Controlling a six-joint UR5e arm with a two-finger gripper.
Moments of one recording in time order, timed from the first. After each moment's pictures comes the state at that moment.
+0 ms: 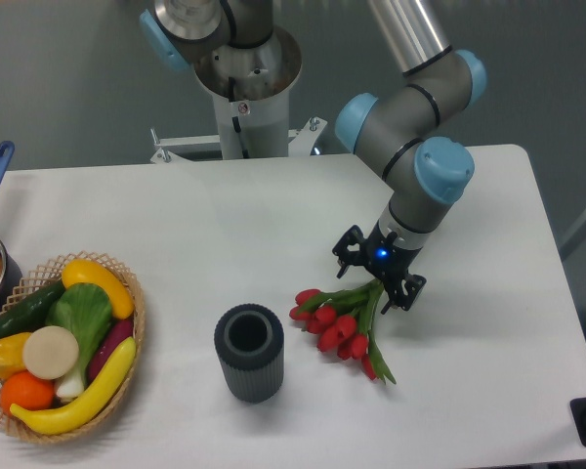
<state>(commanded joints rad) 2.70 -2.01 -1.79 -0.95 1.35 1.40</state>
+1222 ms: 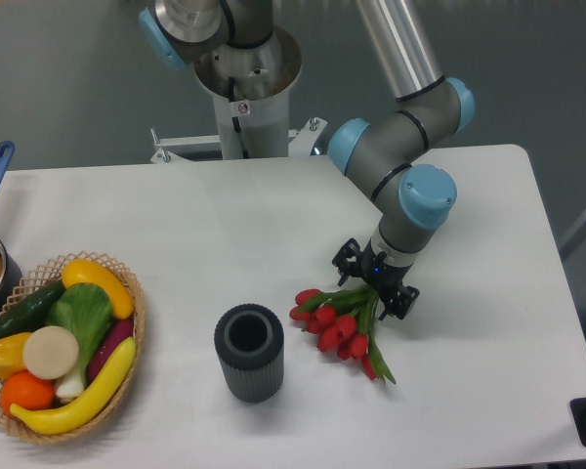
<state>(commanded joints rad) 2.67 -2.06 -1.81 -0.87 1.35 1.40</state>
